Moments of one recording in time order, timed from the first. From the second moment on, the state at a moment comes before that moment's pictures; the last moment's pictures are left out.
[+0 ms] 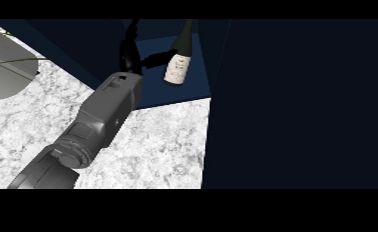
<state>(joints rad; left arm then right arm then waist) -1.13 0.09 -0.30 -0.03 0.58 0.67 -0.53 -0.59 -0.17 -0.03 -2.38 -0.28 -0.01 0.84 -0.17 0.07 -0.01</state>
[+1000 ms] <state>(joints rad) -1.12 0.02 -0.23 -0.20 0.65 0.10 -0.69 -0.58 -0.20 -0.07 -2.38 -0.26 -0.07 0.90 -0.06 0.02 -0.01</state>
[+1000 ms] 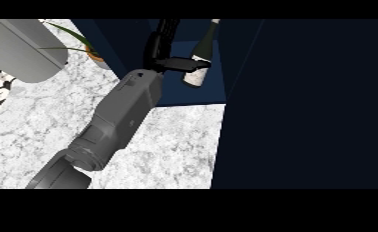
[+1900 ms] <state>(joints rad) -0.87 0.00 -0.45 -0.85 0.58 0.29 -0.44 -0.59 -0.24 -0.05 -2.40 -0.24 -0.12 0.95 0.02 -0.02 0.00</state>
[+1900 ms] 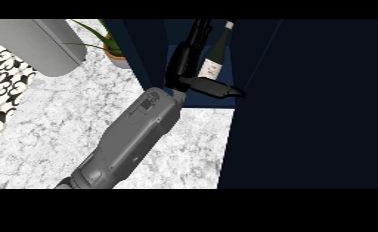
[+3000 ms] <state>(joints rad) -0.27 0.08 -0.87 -1.74 0.49 0.74 -0.31 -0.61 -0.24 0.03 -2.41 -0.16 -0.17 0.96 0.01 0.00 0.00</state>
